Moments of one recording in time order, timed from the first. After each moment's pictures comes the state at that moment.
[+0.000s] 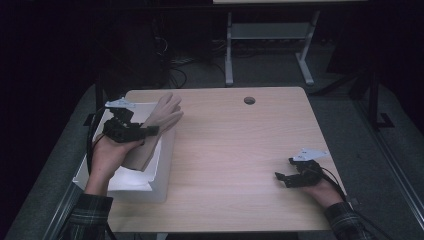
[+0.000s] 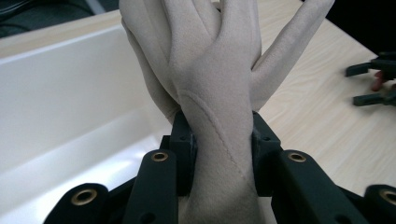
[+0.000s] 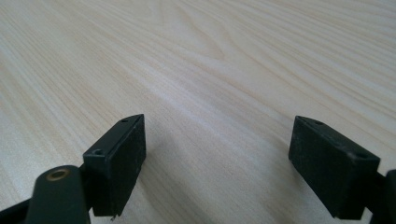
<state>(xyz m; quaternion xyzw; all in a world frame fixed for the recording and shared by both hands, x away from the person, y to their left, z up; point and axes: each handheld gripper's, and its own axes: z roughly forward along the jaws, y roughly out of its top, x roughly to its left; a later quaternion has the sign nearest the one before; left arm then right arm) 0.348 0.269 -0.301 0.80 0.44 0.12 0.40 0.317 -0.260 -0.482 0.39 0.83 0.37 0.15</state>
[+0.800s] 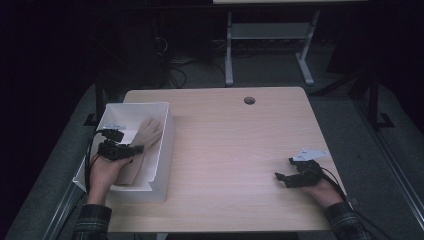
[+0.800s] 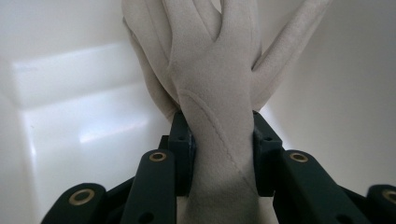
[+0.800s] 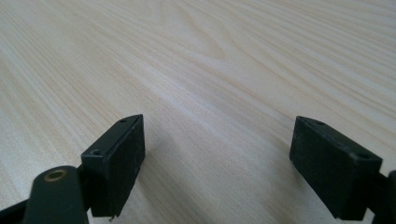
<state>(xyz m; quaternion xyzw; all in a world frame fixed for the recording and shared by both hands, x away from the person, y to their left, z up) 0.360 0.320 -0.398 0.78 0.53 0.12 0.32 0.317 -0.260 -0.482 0.39 0.83 0.37 0.15</state>
